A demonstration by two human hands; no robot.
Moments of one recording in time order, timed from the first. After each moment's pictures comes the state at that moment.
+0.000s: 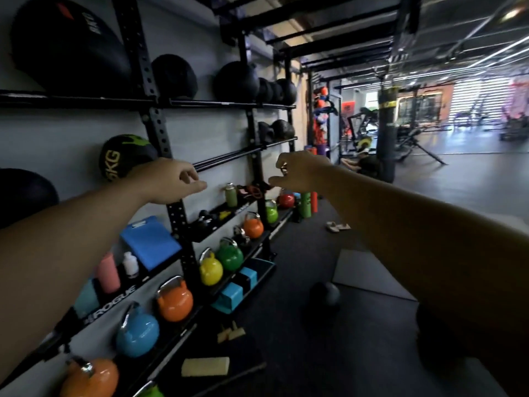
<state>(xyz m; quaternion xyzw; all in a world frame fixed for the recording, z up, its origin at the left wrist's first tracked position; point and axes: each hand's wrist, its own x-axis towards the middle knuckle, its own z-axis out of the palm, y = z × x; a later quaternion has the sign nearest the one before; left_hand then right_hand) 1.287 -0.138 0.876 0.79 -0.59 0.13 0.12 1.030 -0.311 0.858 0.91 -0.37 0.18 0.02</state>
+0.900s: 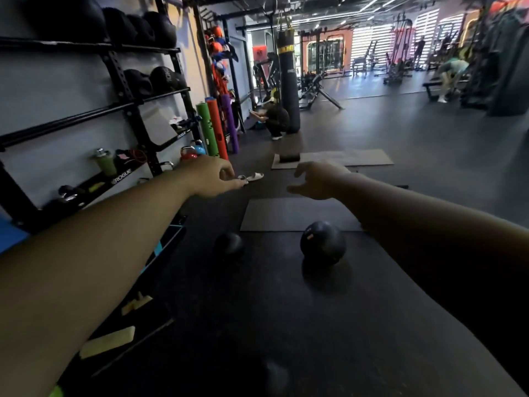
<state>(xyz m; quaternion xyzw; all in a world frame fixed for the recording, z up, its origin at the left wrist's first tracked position) 0.837 -0.360 0.746 0.68 -0.73 0.00 0.03 0.570 -0.415 0.707 0.81 -0.57 0.10 -0.10</state>
